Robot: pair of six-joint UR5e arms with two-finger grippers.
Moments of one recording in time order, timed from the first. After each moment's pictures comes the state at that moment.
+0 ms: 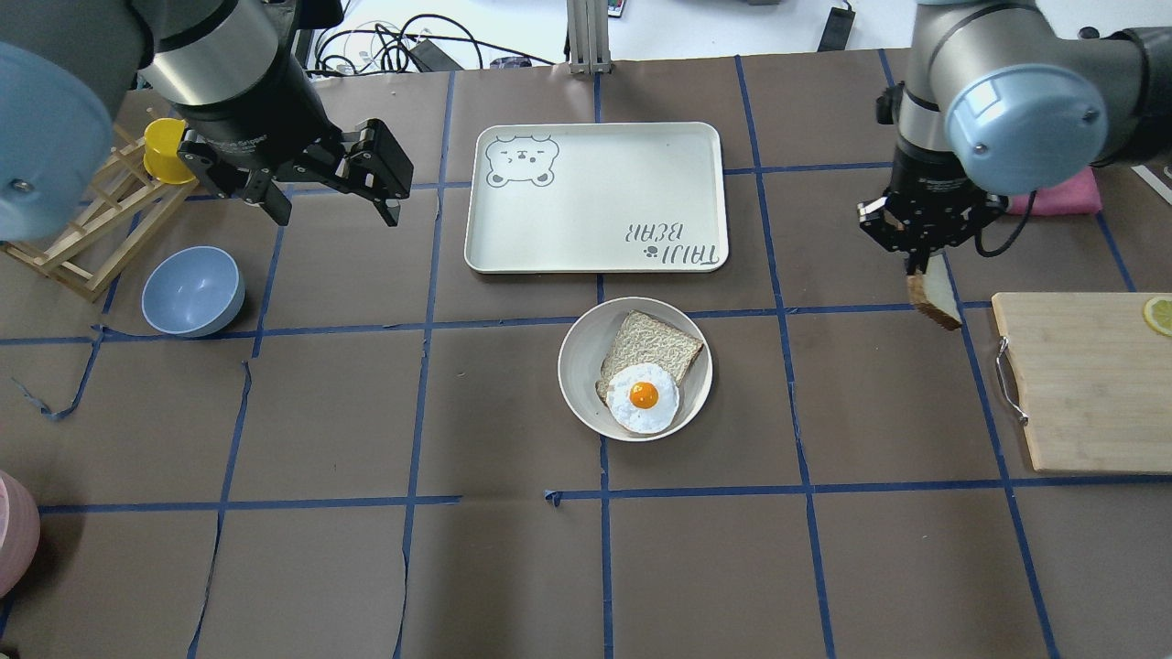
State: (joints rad) left arm -1.66 -1.54 -1.53 -1.59 1.58 -0.03; right arm 1.54 -1.36 1.65 -1.67 -1.77 0.13
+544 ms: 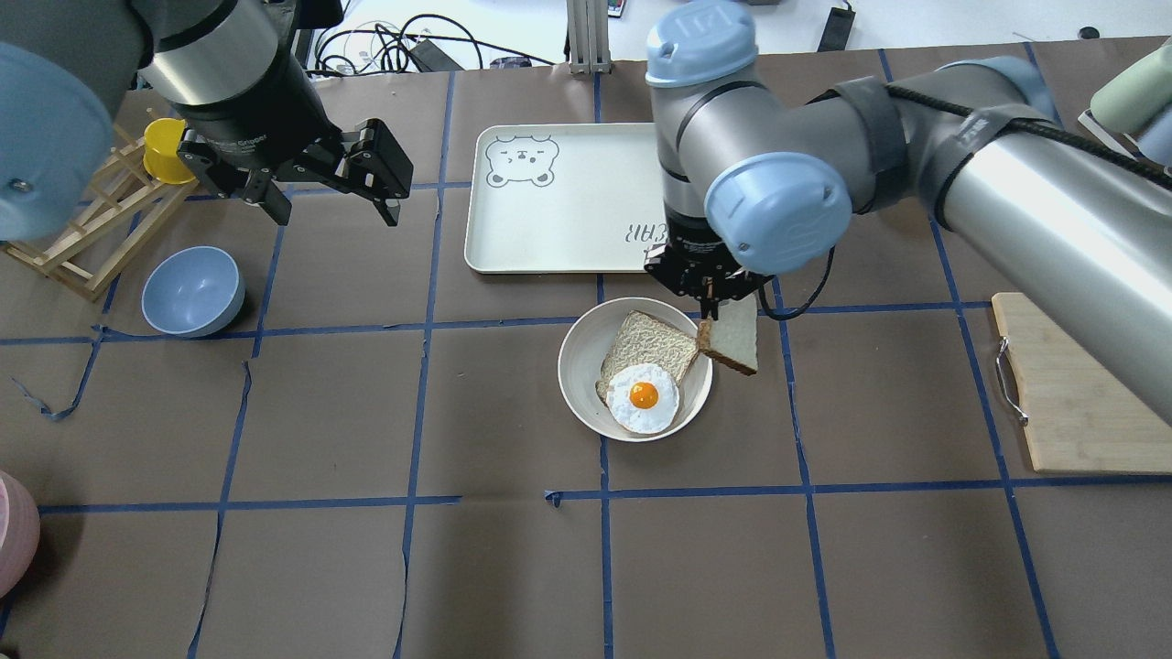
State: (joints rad) left arm -1.66 -1.54 -1.53 -1.59 1.58 -0.03; right arm 1.88 -1.30 1.64 -1.72 -1.64 0.58
